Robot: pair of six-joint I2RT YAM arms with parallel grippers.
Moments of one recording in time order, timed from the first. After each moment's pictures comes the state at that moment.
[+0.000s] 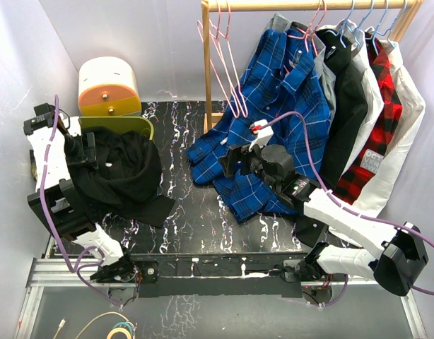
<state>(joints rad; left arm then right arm) 0.46 1.67 1.65 -1.26 0.09 0.24 0.75 1.13 0.85 0.08 0.14 0.30</state>
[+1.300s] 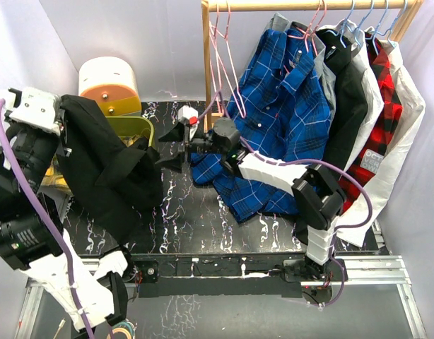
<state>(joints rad) 0.46 0.98 2.07 -0.95 0.62 0.34 0.79 1.83 1.36 0.69 -0.74 0.16</state>
